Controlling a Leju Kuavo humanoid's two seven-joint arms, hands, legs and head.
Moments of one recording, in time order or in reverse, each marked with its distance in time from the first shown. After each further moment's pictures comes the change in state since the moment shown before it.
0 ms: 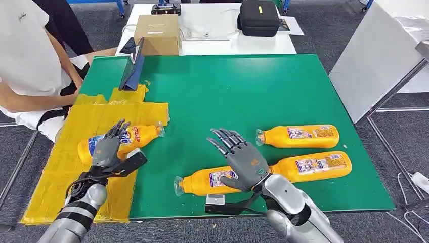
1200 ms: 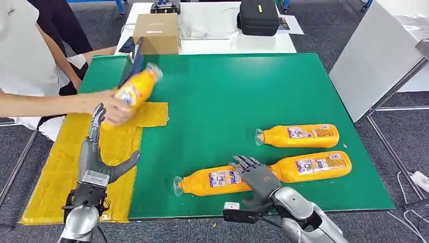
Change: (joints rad) left arm 0.286 -0.126 0.008 -0.688 0.464 -0.097 -0.191; right arm 0.042 -0.097 0.006 0.174 -0.075 0.130 0.041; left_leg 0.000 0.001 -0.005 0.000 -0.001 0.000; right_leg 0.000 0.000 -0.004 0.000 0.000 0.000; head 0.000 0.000
